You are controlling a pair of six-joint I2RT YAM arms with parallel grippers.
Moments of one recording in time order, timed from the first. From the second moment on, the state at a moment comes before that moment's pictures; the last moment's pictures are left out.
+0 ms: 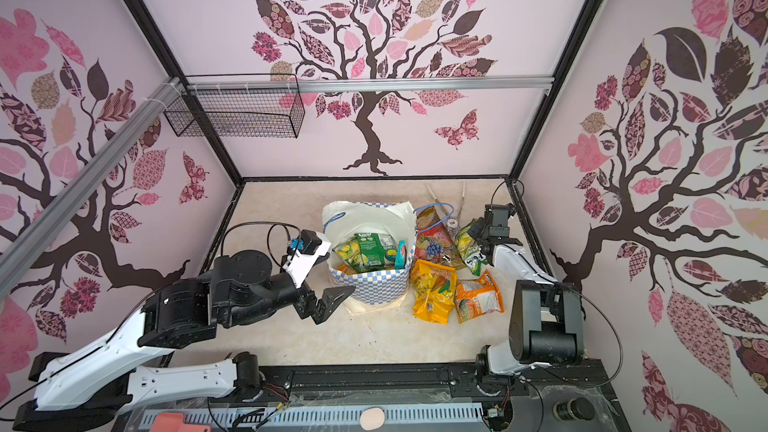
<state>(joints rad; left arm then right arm) -1.20 0.94 1.32 -0.81 -0.22 -0.18 -0.09 1.48 0.86 -0.10 0.09 0.64</state>
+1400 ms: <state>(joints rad) -1.04 1.69 2.13 -1.09 -0.48 -0.29 0.01 0.81 1.47 -1.01 -0.81 0.56</state>
